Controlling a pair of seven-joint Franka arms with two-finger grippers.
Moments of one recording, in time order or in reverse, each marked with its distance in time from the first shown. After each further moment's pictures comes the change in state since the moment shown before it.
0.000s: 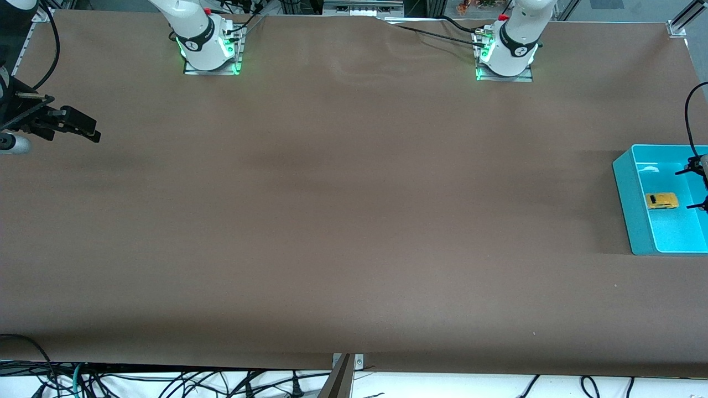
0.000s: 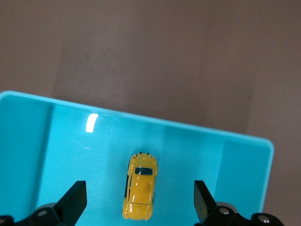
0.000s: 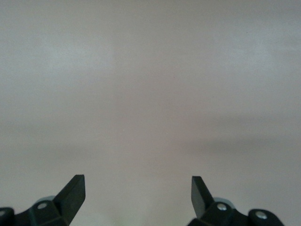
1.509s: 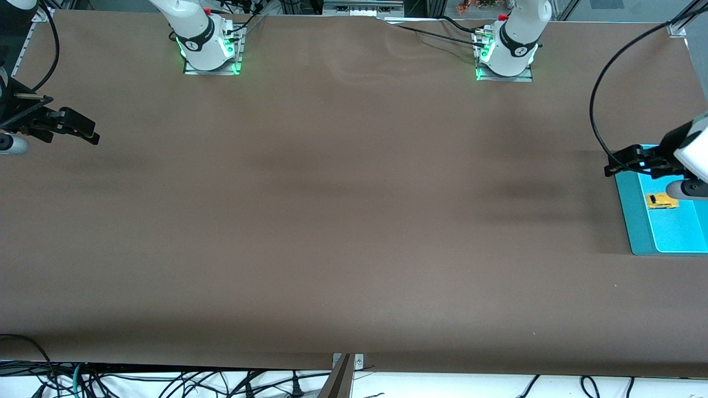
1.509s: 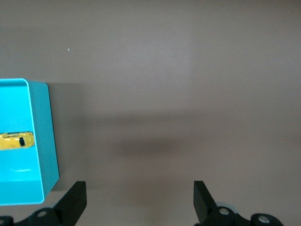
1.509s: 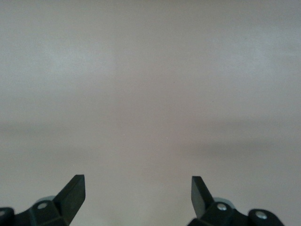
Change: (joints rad) left arm -0.607 -0.335 0.090 0.128 -0.104 -0.404 -1.805; right arm 0.000 0.000 0.001 0.001 0.000 0.020 0.000
